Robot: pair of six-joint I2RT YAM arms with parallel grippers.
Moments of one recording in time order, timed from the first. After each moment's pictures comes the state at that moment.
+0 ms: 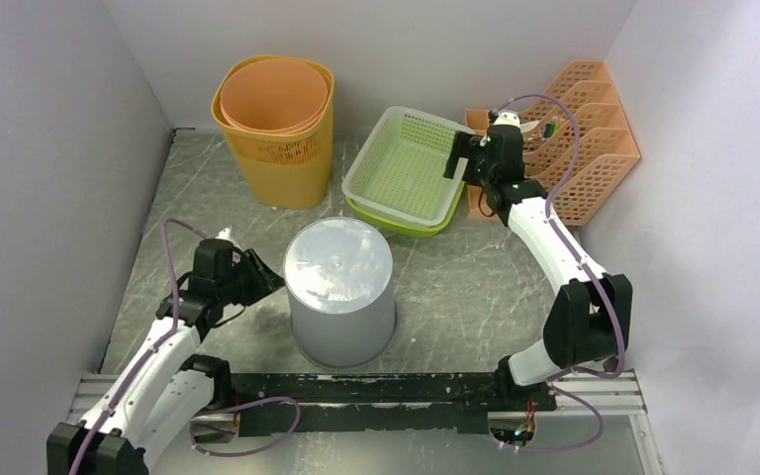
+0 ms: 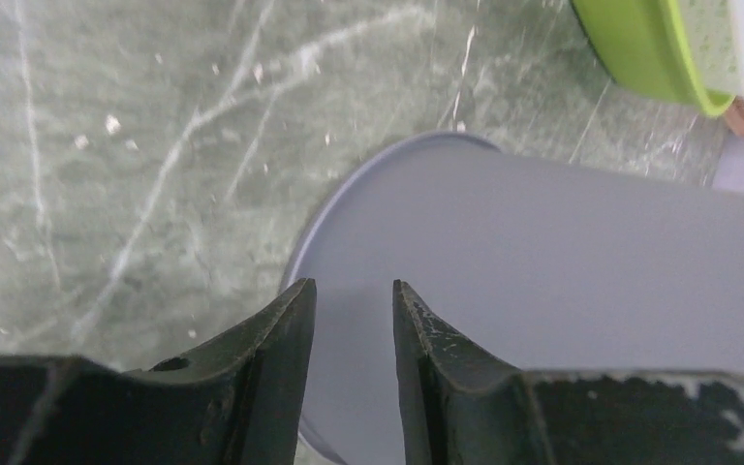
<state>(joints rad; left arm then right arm) -0.21 0.78 0.45 -0.39 0.20 -0.74 0.20 1.50 1.23 -0.19 0.12 0.26</state>
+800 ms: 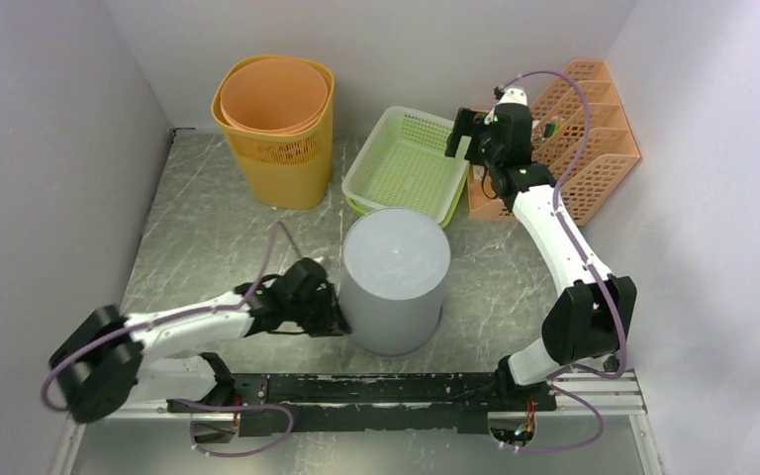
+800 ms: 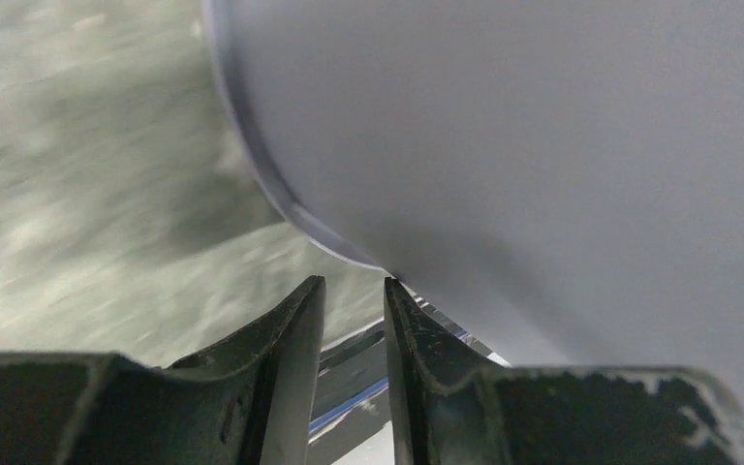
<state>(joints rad) -0.85 1.11 0.48 -0.28 0.17 -1.02 0.20 1.52 1.38 -0.25 0.10 0.25</state>
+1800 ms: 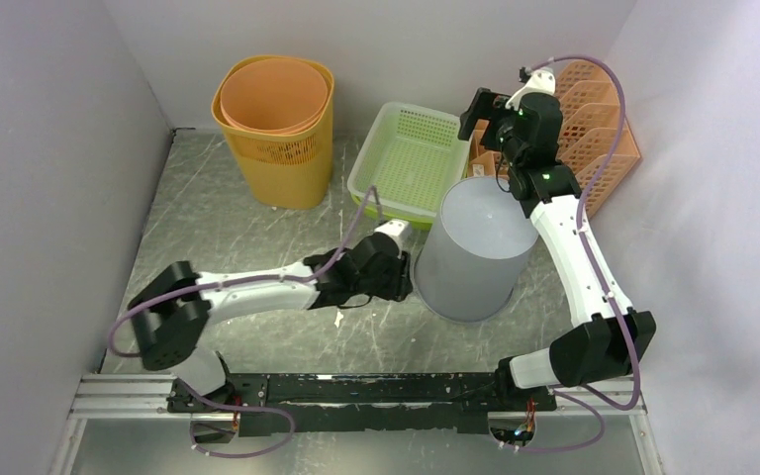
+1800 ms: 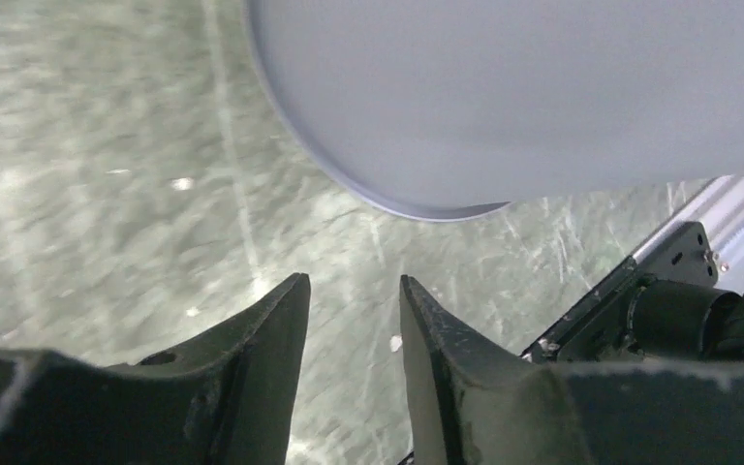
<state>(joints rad) -1.09 1.64 1.05 -0.09 -0.11 -0.63 0.18 1.40 1.48 -0.27 0.09 0.25</state>
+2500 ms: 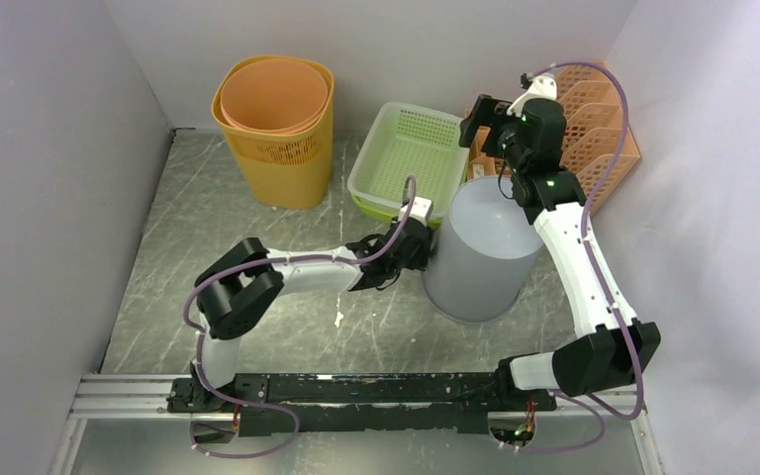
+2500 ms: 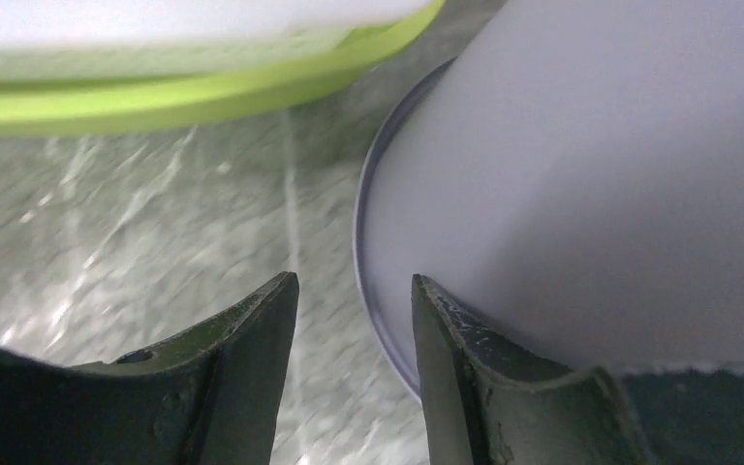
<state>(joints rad) -1.05 1.92 1.23 0.09 -0.40 -0.47 0.18 1.36 1.44 -0.30 0.07 0.25</state>
